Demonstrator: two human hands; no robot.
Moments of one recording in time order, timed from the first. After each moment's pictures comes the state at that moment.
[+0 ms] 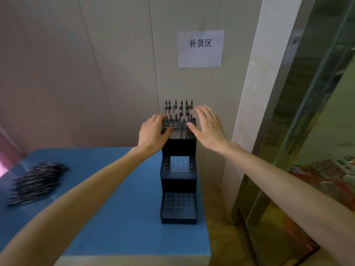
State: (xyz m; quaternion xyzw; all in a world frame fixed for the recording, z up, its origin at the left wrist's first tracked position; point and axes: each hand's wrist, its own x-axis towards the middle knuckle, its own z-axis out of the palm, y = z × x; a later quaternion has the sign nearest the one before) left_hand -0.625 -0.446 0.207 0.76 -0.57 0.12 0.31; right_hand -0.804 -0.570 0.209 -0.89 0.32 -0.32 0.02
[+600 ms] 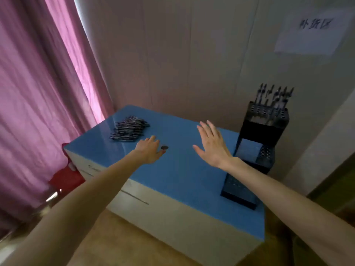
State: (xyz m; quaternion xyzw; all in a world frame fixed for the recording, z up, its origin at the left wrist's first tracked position) left_hand -0.479 -0.165 0.097 0.90 -0.43 -0.02 -0.06; right_hand -0.675 -0.367 0.125 -0.98 0.12 -0.16 0.01
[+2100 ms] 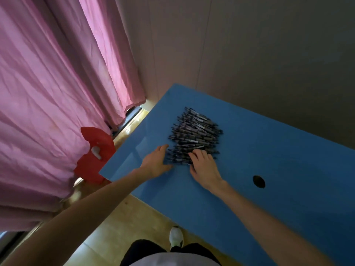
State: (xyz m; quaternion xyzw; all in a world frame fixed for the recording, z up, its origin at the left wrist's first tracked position) left_hand -0.045 -0.024 -0.060 0.90 -0.34 -0.24 0.15; right_hand -0.188 -0.205 -0.088 -0.99 0.09 -0.03 0.06
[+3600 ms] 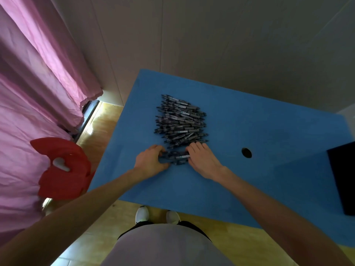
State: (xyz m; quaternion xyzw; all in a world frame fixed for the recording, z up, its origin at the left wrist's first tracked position) left_hand -0.017 -0.021 -0.080 0.83 -0.45 -0.26 0.20; right_hand -0.197 -0.190 -0.081 -0.99 0.12 0.02 -0.03
